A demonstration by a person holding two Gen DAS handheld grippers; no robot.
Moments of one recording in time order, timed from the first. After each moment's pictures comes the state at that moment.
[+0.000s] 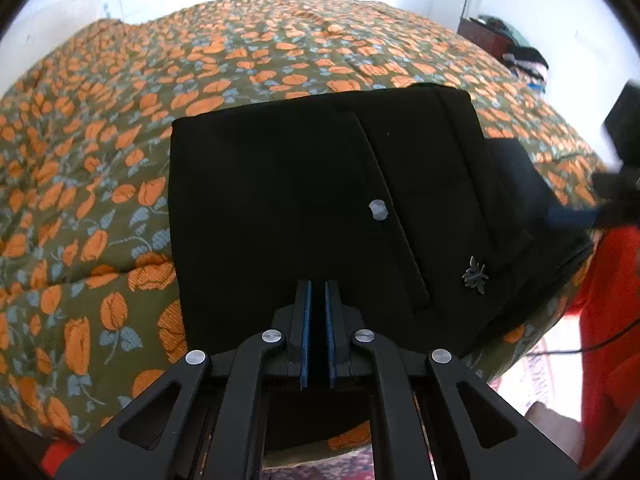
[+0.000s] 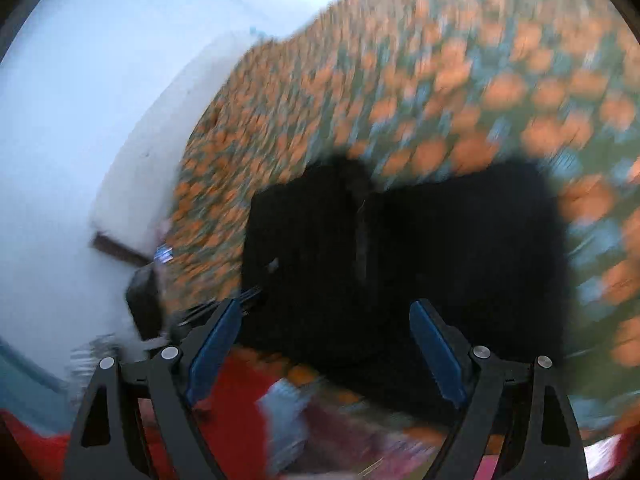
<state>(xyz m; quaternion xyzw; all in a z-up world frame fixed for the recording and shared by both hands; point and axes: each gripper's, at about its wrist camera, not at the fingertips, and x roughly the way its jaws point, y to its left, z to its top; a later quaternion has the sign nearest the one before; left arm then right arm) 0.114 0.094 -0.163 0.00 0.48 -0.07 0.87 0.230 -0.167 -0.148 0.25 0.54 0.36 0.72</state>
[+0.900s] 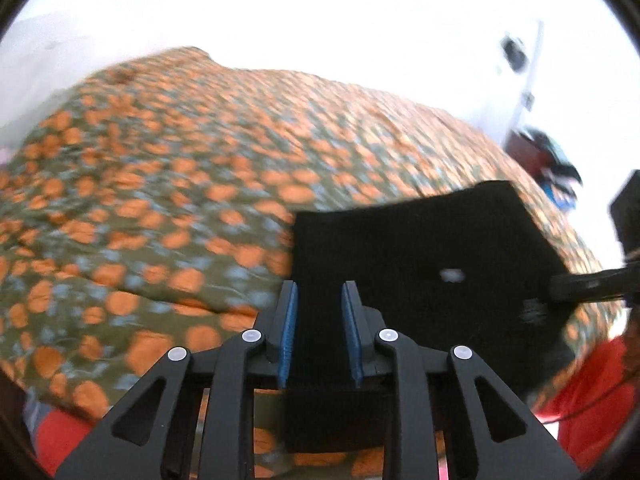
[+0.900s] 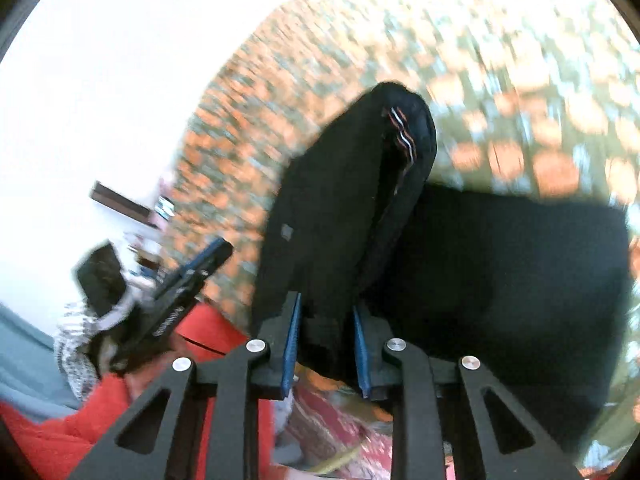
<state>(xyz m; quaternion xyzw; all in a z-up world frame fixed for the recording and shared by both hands) 0.074 0.159 -0.098 -0.10 0.33 0.05 0.94 0.237 -0.111 -0.103 0.16 0.53 0.41 0.73</state>
